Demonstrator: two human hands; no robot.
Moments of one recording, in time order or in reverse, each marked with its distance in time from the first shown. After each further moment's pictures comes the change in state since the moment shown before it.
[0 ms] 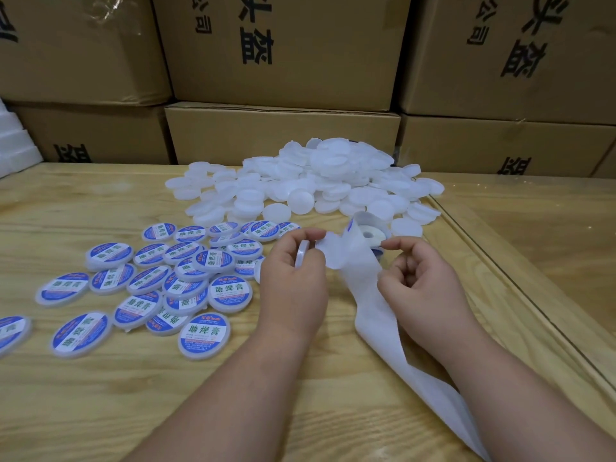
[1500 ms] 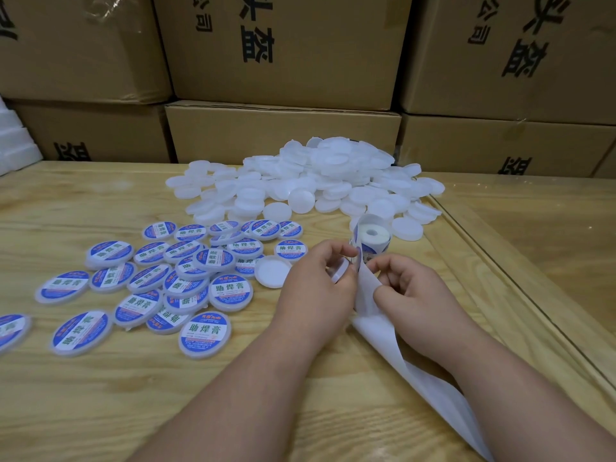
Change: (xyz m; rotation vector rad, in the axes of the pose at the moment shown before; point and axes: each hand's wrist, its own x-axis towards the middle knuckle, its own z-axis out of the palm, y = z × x) left_hand 0.000 -0.013 0.004 0.451 -0.301 0.074; right_hand -0.003 -0.001 -0.001 -0.104 -0.217 0.041
